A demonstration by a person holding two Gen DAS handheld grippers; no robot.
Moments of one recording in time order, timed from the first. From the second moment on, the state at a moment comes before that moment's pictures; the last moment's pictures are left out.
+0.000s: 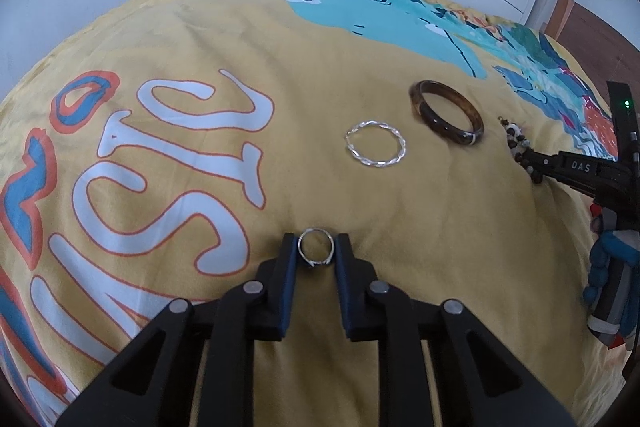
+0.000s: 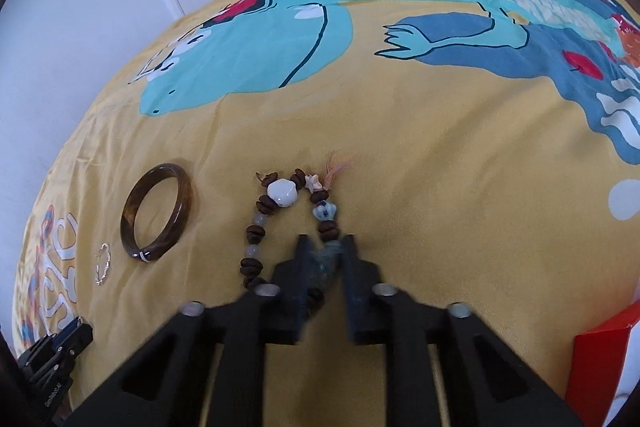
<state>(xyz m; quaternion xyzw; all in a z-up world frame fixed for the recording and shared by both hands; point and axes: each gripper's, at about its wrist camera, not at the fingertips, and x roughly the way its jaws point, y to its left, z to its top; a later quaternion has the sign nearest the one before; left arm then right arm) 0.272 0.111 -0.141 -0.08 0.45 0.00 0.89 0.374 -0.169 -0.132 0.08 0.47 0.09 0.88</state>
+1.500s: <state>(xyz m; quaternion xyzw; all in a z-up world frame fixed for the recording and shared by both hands) 0.152 0.013 0.037 -0.05 0.36 -0.07 0.93 0.157 -0.256 0.089 0.07 0.33 0.13 0.93</state>
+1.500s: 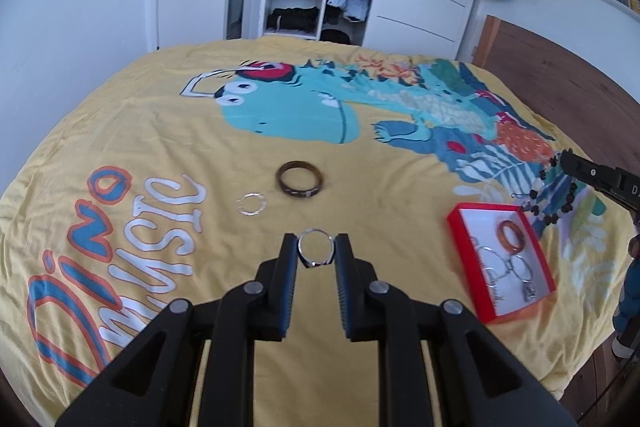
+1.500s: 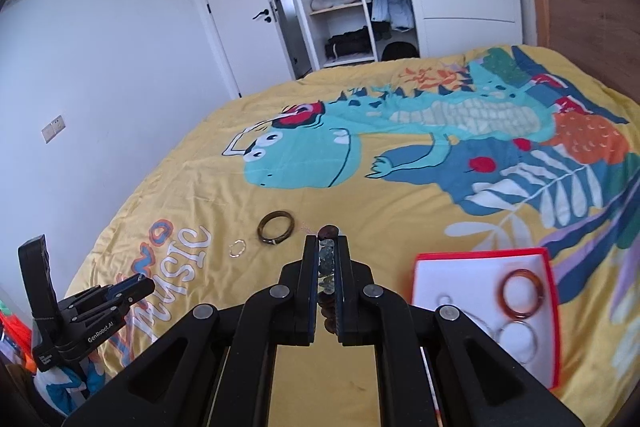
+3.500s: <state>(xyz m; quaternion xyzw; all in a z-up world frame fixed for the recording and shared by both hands) 0.258 -0.284 -0.111 0.06 0.48 -0.19 0.86 0.243 -0.415 -0.092 0.13 0.45 0.08 0.88</state>
